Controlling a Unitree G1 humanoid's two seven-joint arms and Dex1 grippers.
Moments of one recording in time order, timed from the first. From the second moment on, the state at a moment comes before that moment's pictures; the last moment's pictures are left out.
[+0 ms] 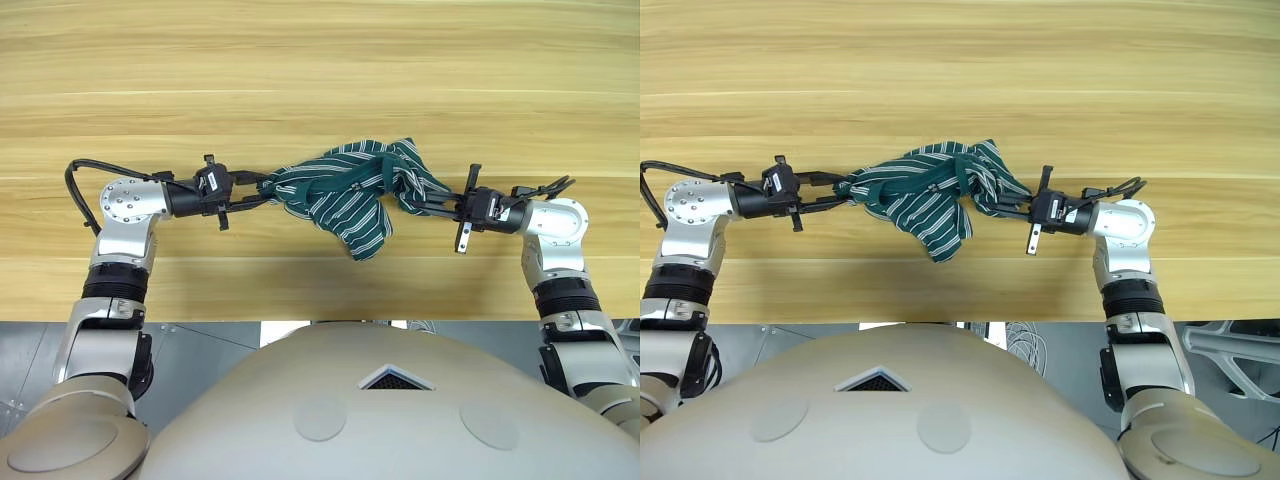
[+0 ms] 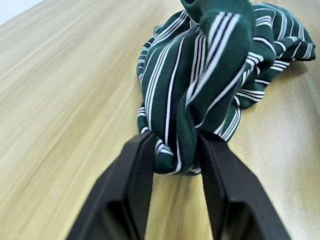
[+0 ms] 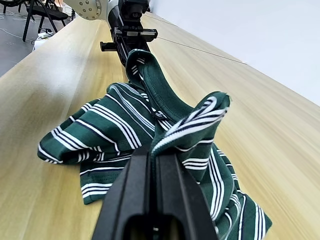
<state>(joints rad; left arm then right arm) -0.09 0.60 -0.12 0.43 -0.18 -0.41 -1.24 -0.03 -0.50 0.12 0.46 0.31 -0.66 1.34</state>
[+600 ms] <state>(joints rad) -0.14 0.58 -0.06 0.39 -0.19 -0.49 -1.11 -0.19 -0.49 0.07 0.46 0.27 -0.65 1.17</state>
